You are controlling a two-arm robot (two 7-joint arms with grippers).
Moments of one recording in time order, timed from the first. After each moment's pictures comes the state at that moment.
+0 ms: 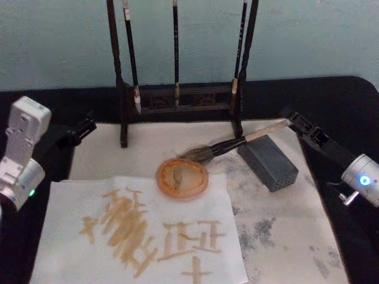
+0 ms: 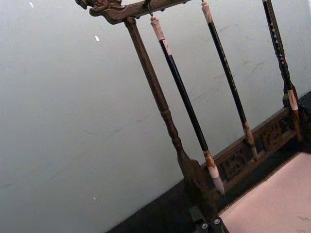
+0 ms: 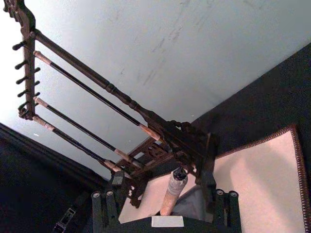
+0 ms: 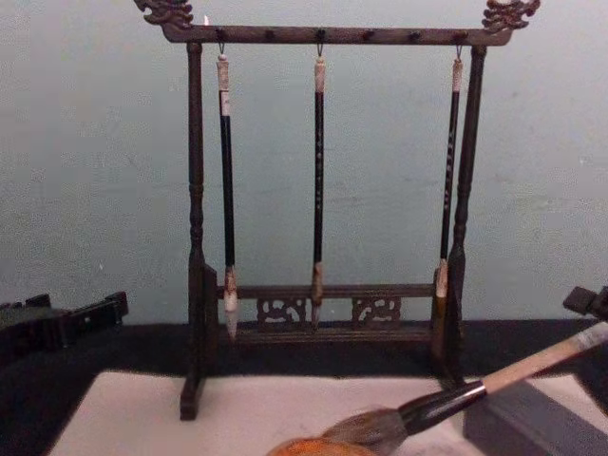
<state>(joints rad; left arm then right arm) -0.20 0.60 0.45 -1.41 -0.25 -0.12 0.03 0.31 0.51 -0.41 -1.09 1.41 0.21 0.59</state>
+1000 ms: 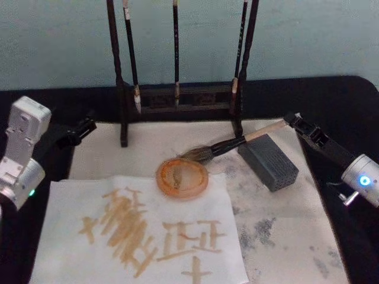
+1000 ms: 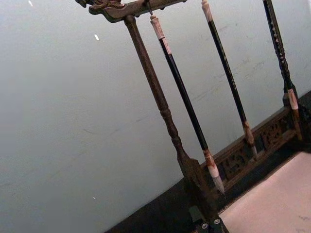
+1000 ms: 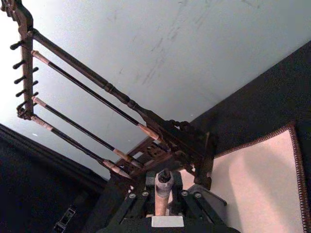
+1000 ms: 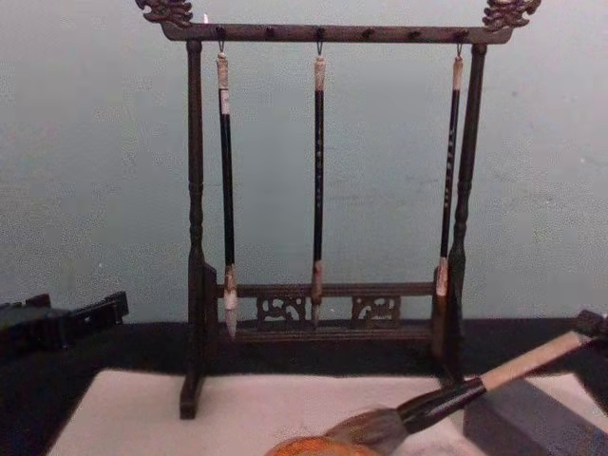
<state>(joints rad) -0.20 0.60 0.45 -1.41 -0.25 -0.12 0.03 0.31 0.51 -0.41 -1.10 1.41 0.21 0.59</state>
